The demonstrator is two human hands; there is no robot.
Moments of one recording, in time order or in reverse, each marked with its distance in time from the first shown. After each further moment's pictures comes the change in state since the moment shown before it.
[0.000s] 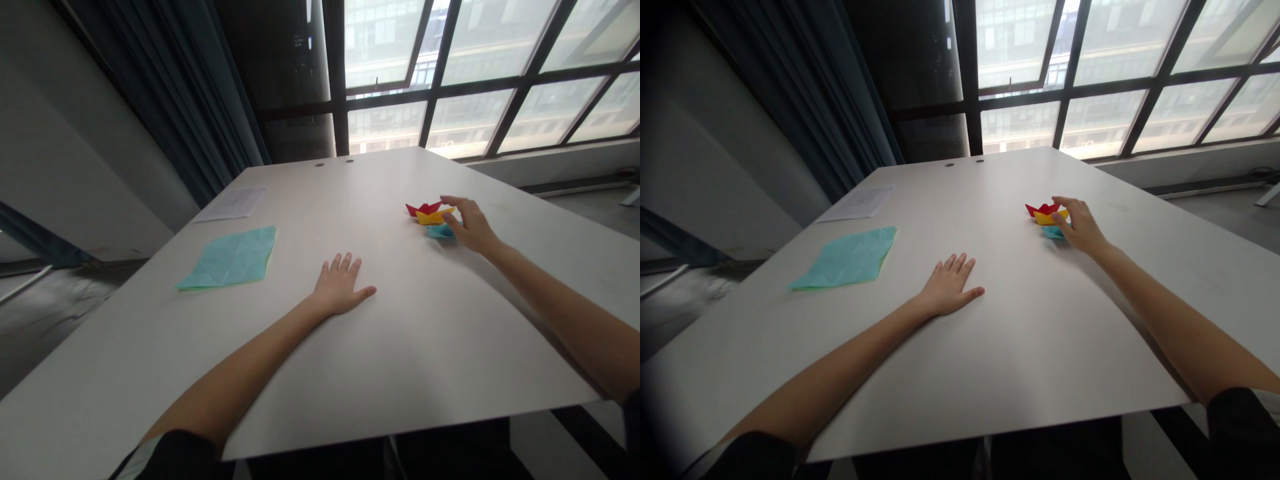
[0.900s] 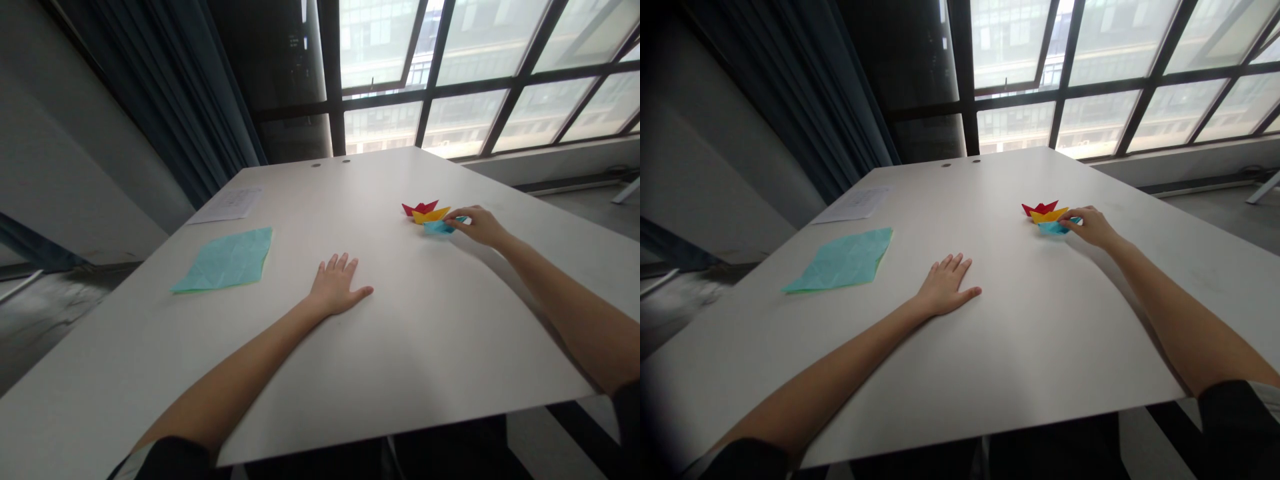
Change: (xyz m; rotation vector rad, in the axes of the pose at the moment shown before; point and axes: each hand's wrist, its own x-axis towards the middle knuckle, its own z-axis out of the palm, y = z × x) left_hand 0.004 0.001 0.002 -0.005 0.058 0.003; right_hand -0.002 0.065 -0.004 -0.077 -0.257 0.119
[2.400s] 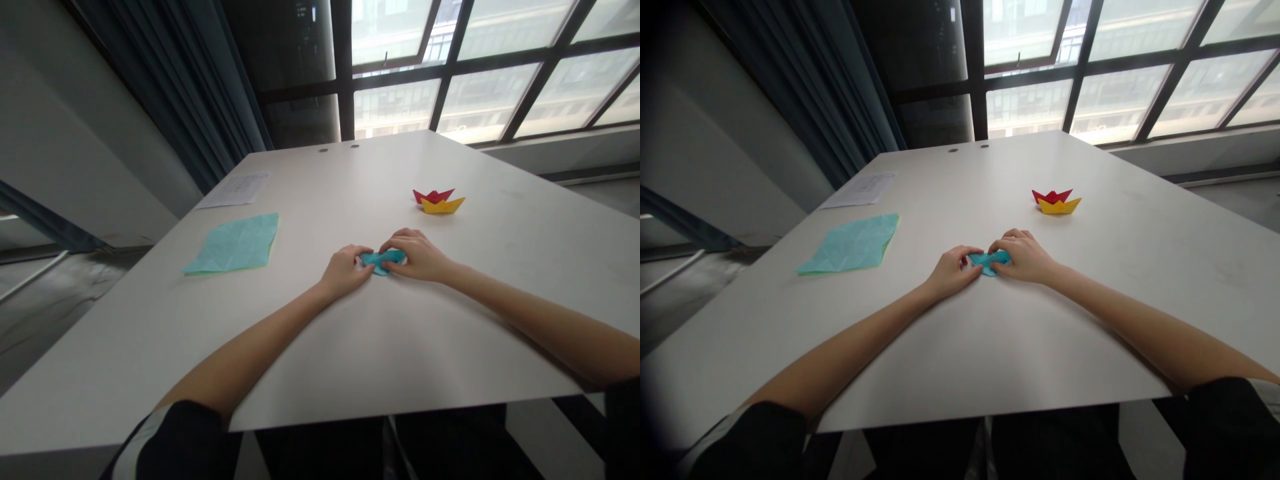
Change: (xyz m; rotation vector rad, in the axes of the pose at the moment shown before) left_hand 0.005 0.002 0.011 -0.497 0.272 0.075; right_hand -0.044 -0.190 0.034 0.178 -0.190 -0.390
